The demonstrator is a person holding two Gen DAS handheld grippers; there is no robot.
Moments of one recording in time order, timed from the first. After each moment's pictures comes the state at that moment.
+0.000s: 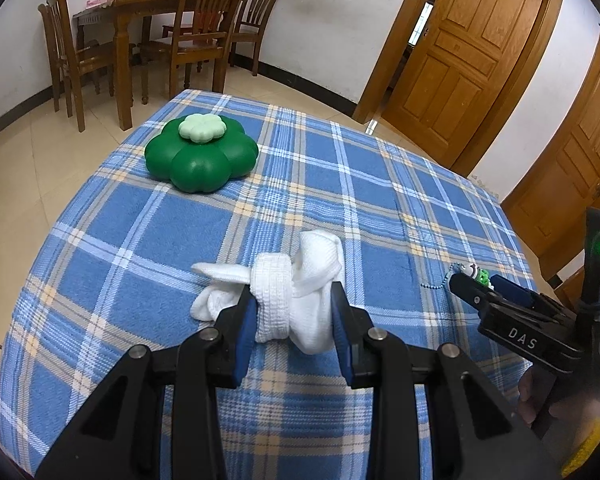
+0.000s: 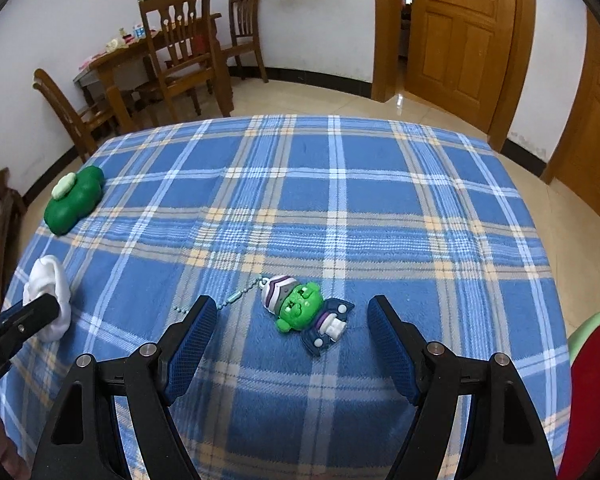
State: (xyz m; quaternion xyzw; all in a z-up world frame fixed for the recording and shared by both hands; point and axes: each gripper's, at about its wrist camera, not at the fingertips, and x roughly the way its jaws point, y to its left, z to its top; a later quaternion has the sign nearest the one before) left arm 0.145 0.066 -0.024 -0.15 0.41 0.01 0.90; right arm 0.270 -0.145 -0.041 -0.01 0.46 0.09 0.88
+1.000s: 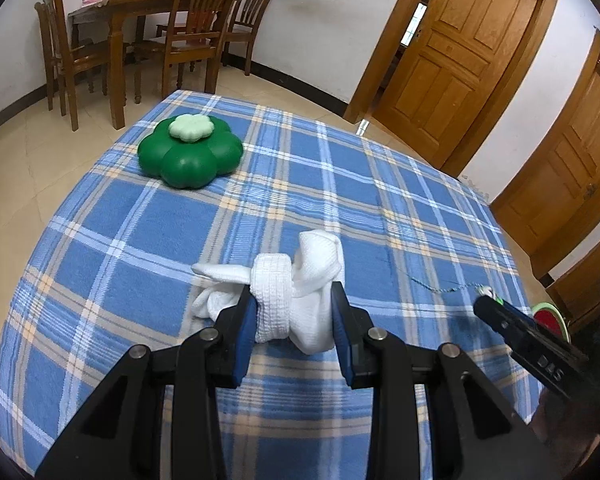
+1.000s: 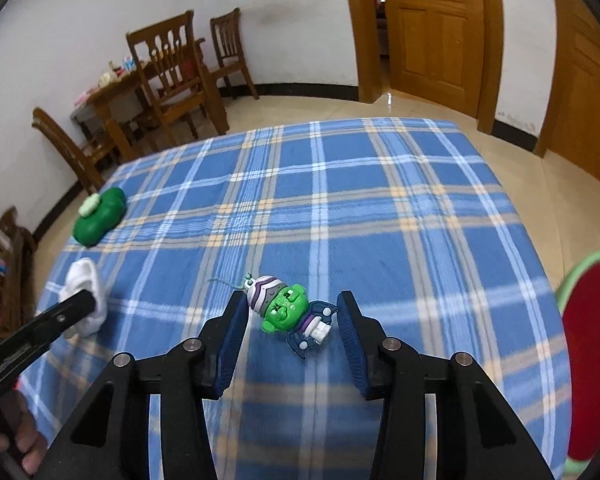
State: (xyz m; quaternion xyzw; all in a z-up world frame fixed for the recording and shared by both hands) left arm 0.138 0.054 -0.017 -0.16 0.41 -0.01 0.90; right arm 0.216 -0.170 -0.018 0.07 0.45 0.07 0.89
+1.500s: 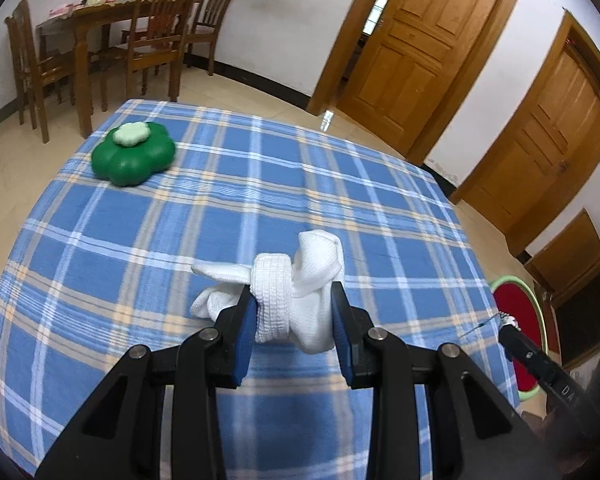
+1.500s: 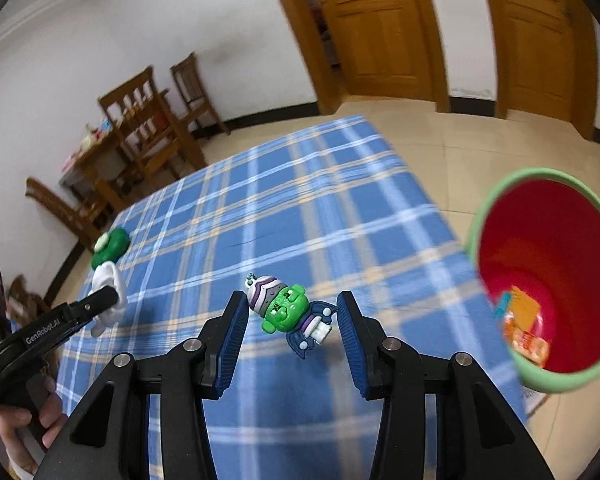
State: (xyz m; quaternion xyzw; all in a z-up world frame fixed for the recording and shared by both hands) left arm 0.115 0.002 0.006 -0.14 0.42 -0.07 0.90; right arm 0.128 -0.247 0.010 0.17 0.41 0.02 0.90
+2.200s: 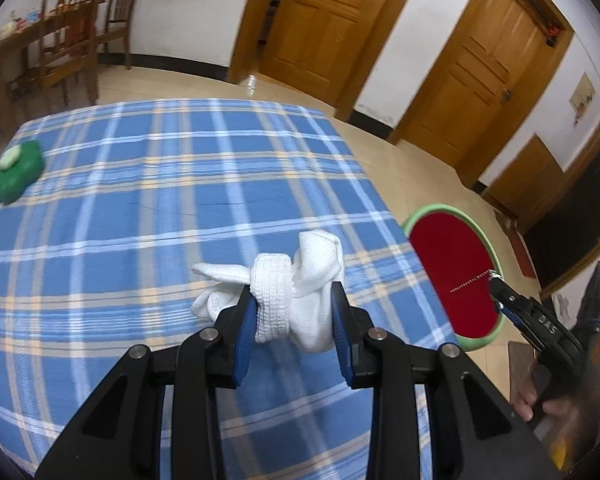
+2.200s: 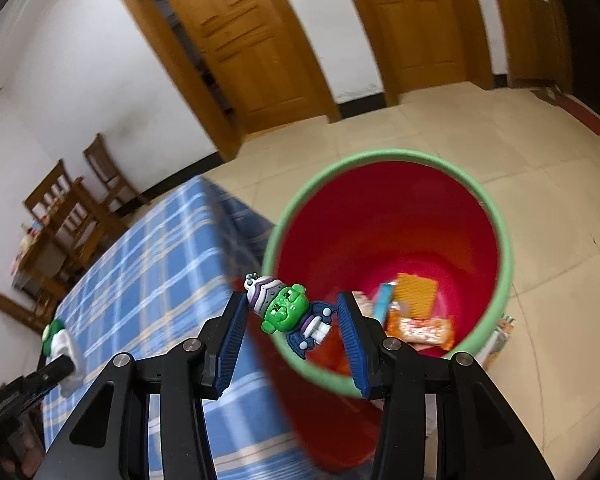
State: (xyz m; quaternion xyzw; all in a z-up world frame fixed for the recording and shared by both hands) left arm 0.101 -0.120 0.017 -0.08 0.45 -0.20 0.87; right arm 0.066 -0.395 0.000 0.26 0.36 -0.14 0.88
